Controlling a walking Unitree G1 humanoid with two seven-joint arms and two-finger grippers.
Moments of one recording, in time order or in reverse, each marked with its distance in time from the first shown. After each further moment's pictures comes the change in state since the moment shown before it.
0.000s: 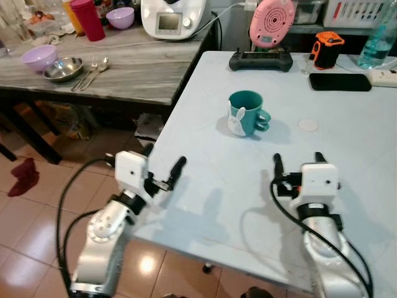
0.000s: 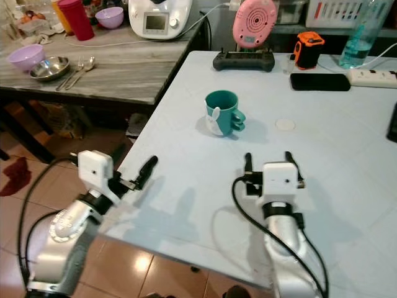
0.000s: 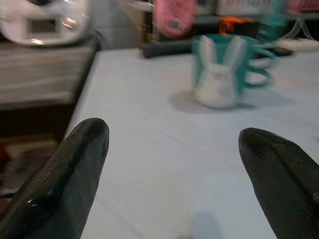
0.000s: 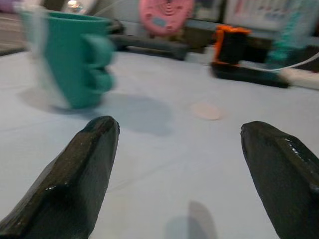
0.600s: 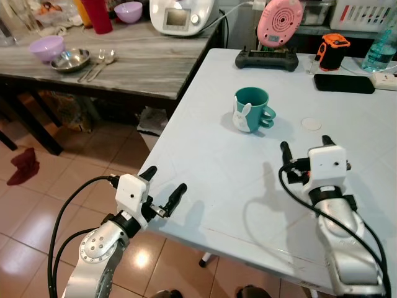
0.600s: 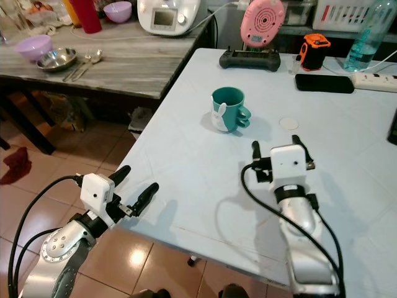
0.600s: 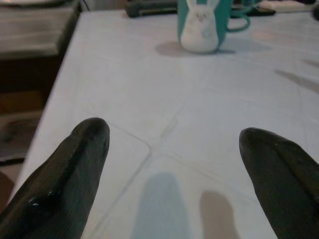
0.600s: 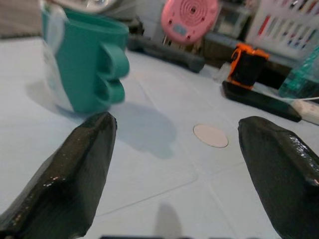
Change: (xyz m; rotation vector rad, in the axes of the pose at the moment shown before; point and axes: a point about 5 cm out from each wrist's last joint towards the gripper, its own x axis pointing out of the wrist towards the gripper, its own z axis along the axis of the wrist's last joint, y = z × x) left arm -0.033 0.003 -0.020 0.036 0.107 -0.089; right arm 0.034 -0.022 0.011 -0.111 -0.026 0.100
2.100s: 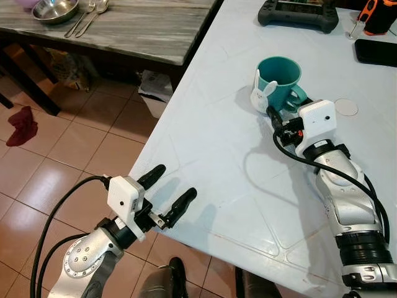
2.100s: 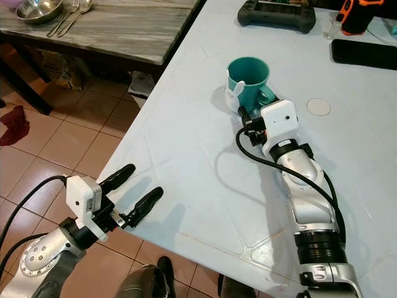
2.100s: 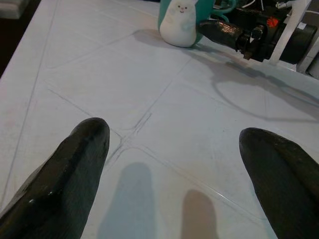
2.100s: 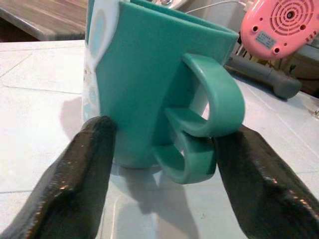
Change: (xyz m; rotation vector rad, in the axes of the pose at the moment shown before) left arm -0.016 -0.021 0.038 -0.073 -0.107 -0.141; right arm 0.059 0.001 0.040 -0.017 -0.182 0.222
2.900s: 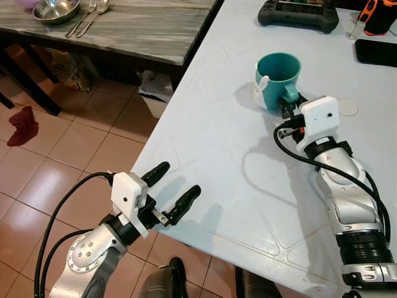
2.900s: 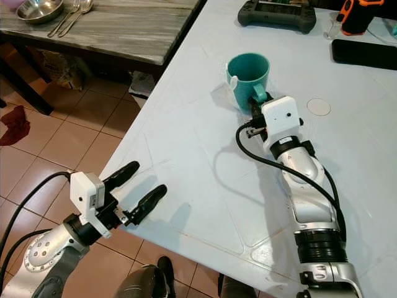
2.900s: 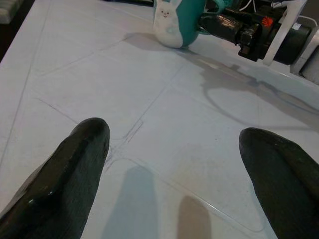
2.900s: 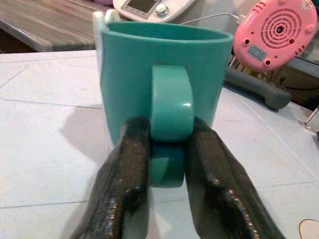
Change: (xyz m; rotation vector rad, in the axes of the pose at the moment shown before) left arm 0.007 -0.002 0.003 -0.001 -0.006 -0.022; right arm 0.001 -0.001 0.006 -0.016 -0.030 -0.022
